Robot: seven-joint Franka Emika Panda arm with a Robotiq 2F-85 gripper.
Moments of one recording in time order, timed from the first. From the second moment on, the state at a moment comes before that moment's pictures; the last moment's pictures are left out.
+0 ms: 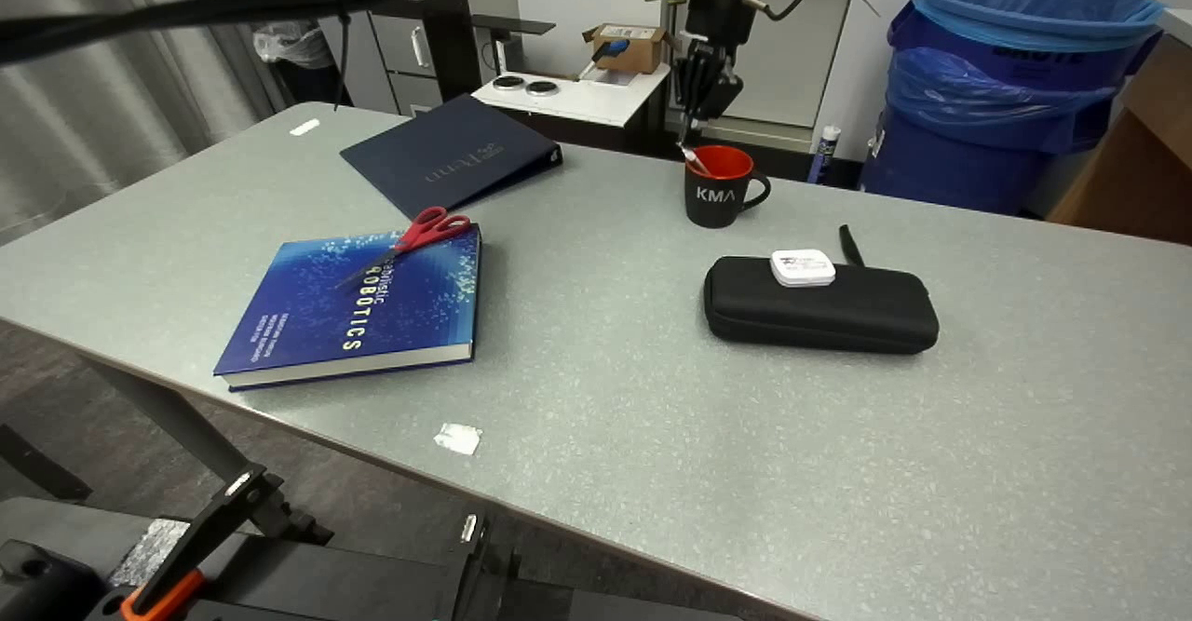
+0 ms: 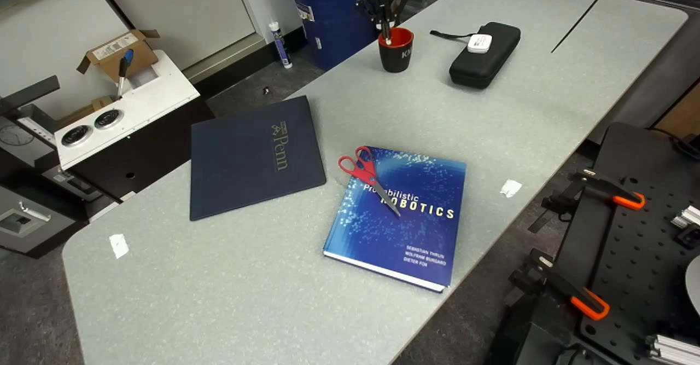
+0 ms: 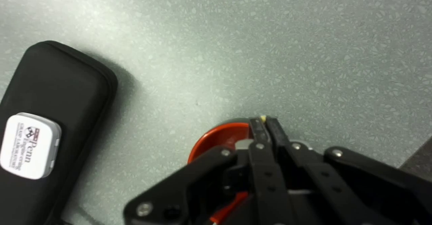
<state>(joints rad) -0.28 1.16 -0.17 -0.68 0.20 1.59 0.69</state>
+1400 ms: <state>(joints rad) -0.15 0.79 -0.17 -1.02 0.03 1.37 0.33</state>
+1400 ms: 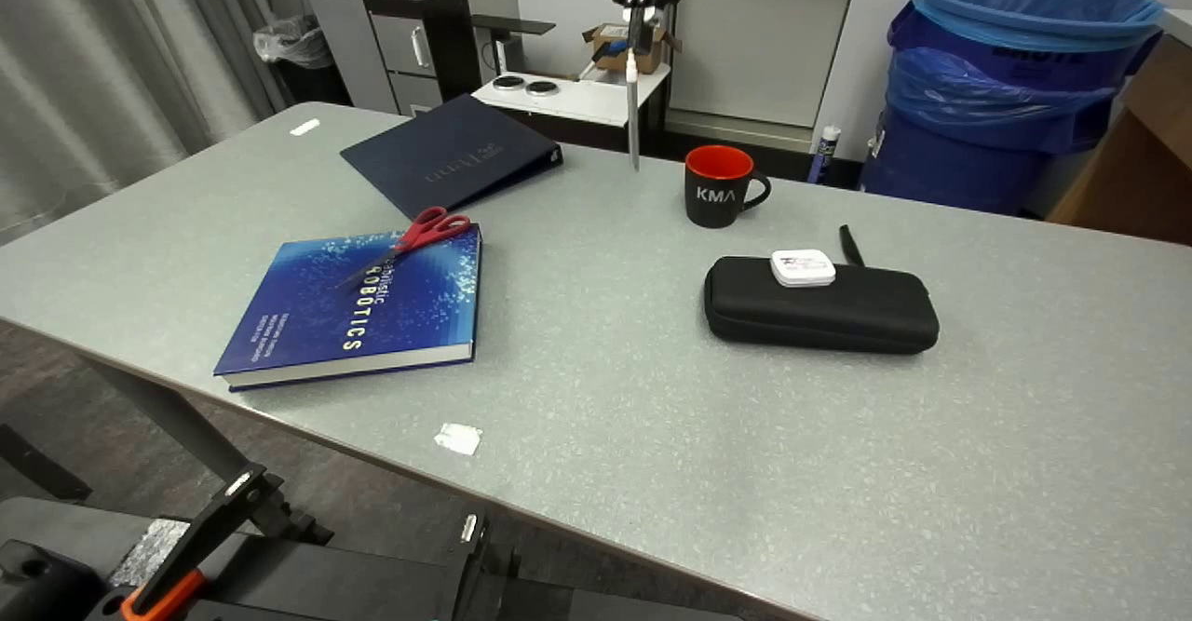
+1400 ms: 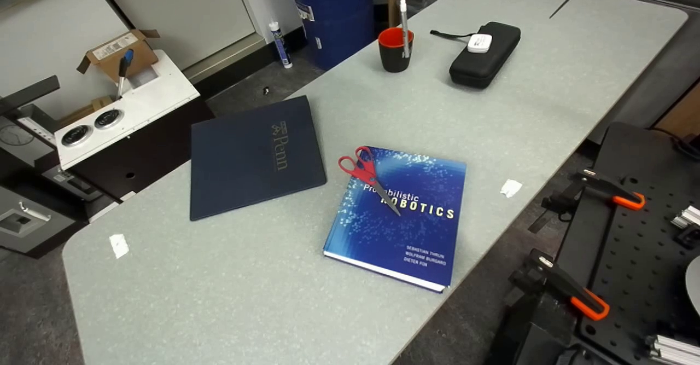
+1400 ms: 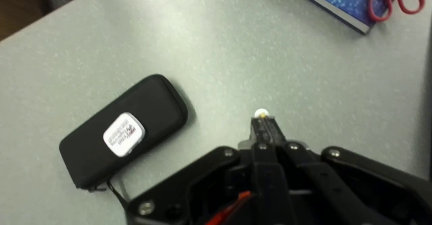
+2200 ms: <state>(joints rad) -0.14 1.14 -0.18 -0.72 0.01 1.32 0.53</state>
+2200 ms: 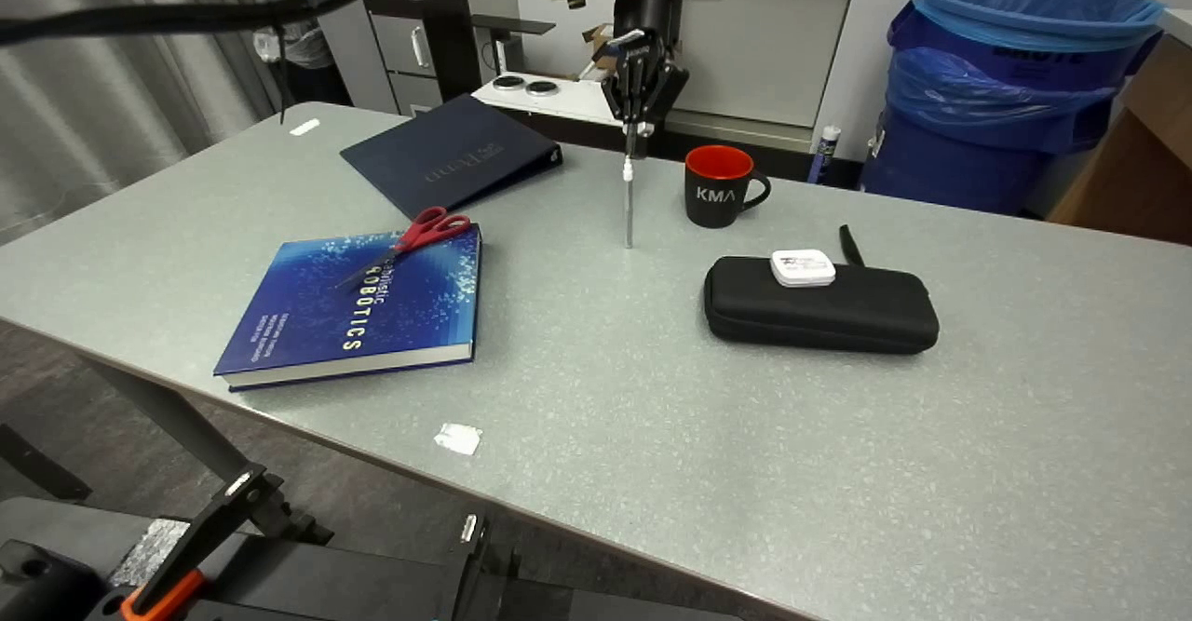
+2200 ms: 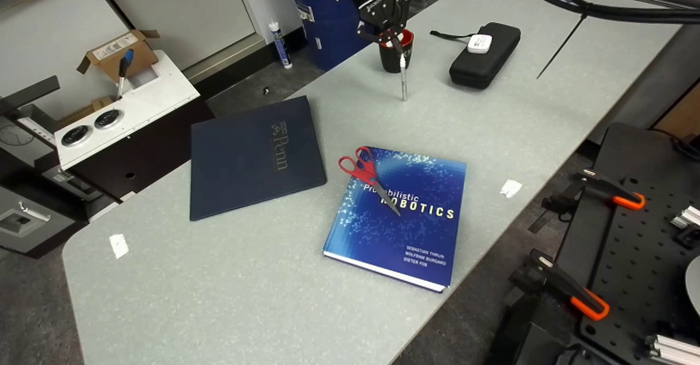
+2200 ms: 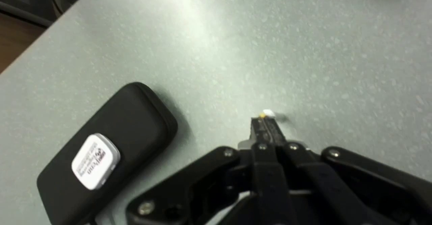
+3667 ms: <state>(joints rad) -0.11 1.22 -0.22 -0.59 -0.01 1.55 0.58</state>
